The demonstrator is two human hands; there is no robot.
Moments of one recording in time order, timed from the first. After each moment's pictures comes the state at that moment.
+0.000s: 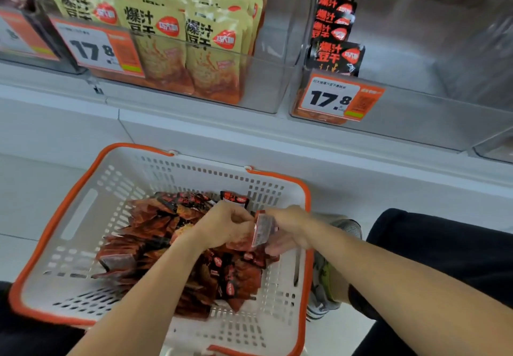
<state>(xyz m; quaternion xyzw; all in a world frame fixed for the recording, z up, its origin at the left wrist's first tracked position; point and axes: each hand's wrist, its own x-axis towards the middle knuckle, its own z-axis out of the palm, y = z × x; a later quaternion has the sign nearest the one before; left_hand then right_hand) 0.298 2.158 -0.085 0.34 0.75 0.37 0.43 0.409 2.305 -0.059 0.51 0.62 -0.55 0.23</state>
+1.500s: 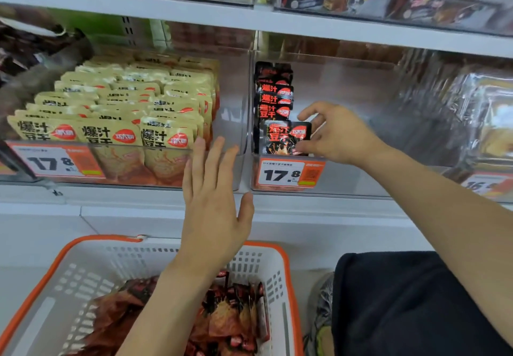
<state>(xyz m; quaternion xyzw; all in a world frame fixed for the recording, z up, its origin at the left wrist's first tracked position) 0.280 2.243 0.071 0.49 0.78 0.37 -0.12 0.376 2.457 0.168 0.33 0.90 -0.25 -0.13</state>
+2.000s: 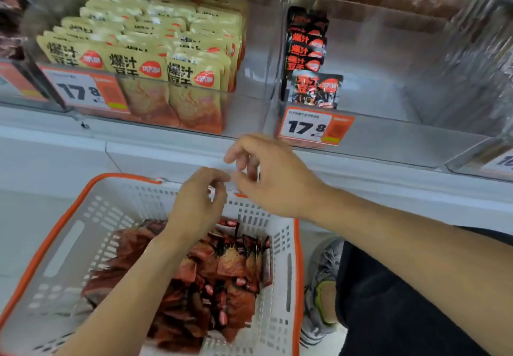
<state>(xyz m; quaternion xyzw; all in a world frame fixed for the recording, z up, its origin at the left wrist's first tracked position) 0.265 2.186 -0.010 0.38 0.80 0.45 0.08 0.372 2.318 0.102 0.07 0.93 -0.33 -0.14</state>
